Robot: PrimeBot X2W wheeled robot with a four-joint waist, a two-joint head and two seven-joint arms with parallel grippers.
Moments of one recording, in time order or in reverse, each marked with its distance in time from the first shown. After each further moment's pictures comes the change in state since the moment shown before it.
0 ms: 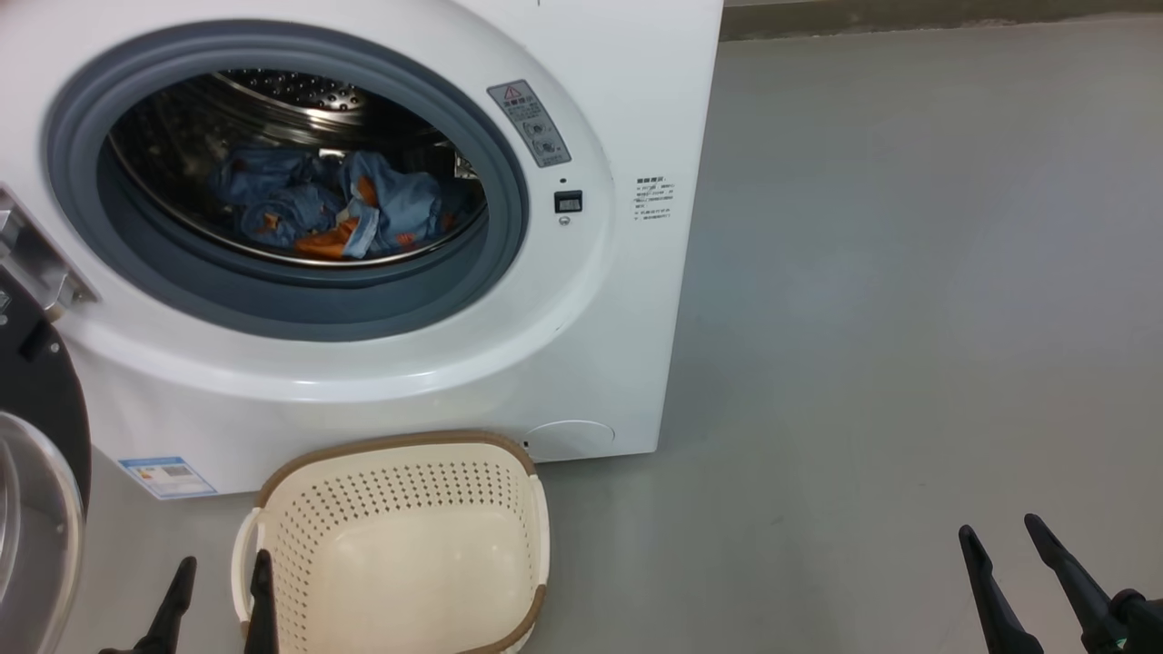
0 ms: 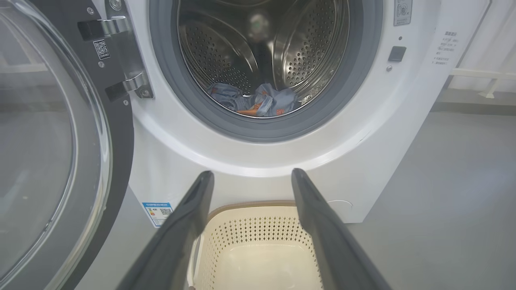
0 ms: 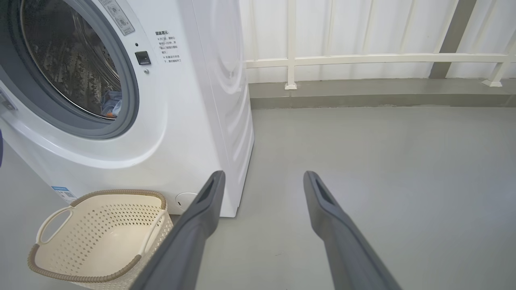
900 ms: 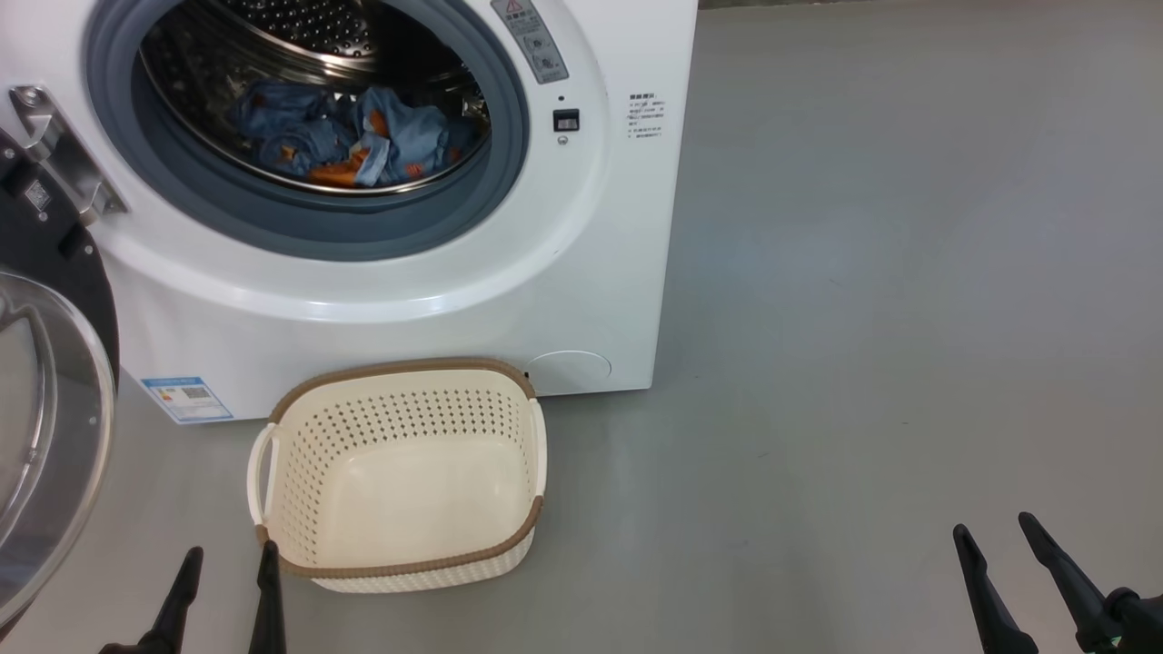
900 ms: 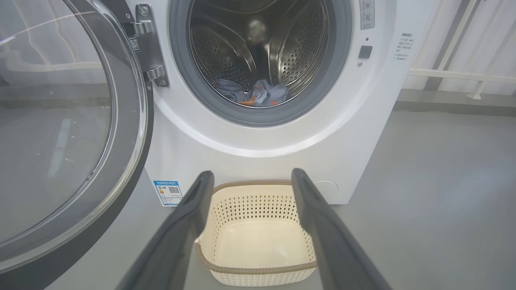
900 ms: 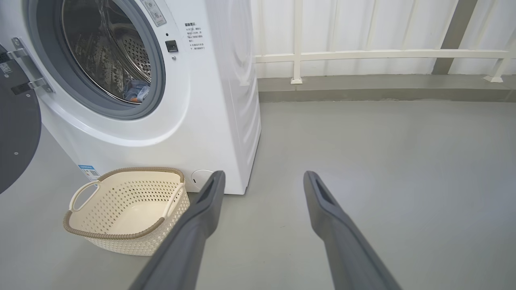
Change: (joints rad) left arm 0.001 0.000 -0.014 -0.029 -0.008 0.000 0.000; right arm -0.004 0.000 0.009 -0.002 0.000 0.000 0.000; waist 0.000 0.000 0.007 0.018
